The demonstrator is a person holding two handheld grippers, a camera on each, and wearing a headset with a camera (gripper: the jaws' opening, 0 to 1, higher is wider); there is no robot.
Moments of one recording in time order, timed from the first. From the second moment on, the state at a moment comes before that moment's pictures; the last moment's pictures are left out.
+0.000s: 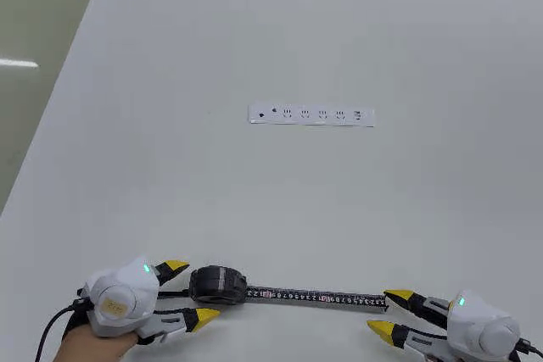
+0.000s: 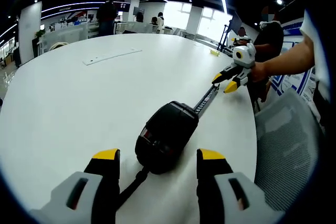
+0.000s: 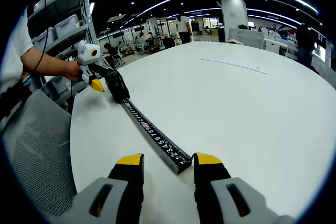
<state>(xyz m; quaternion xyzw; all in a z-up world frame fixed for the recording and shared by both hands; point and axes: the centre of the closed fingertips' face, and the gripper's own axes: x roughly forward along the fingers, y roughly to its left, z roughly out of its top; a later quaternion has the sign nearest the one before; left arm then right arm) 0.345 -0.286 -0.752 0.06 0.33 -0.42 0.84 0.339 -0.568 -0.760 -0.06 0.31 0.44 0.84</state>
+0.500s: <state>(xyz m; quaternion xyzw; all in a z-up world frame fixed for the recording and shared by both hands) 0.336 -0.279 -0.743 0.02 0.33 -0.37 0.87 0.331 -0.568 -0.747 -0.05 0.30 0.41 0.86</state>
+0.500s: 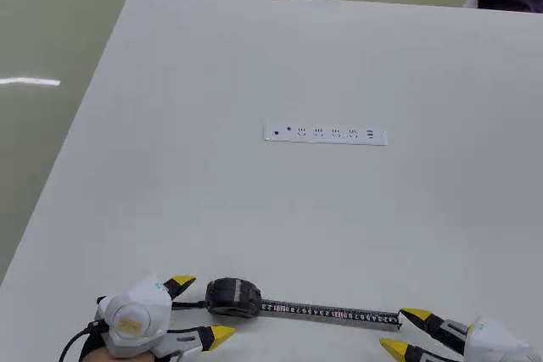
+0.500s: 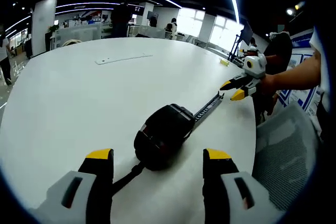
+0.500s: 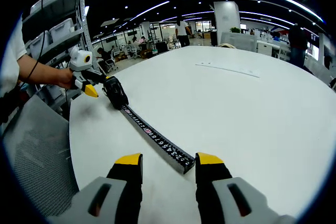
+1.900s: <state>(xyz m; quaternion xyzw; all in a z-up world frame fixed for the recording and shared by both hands) 0.280 -0.252 -0.727 -0.01 0.32 -0.31 0.89 0.285 -0.565 -0.719 -0.03 0.27 0.36 0.89</state>
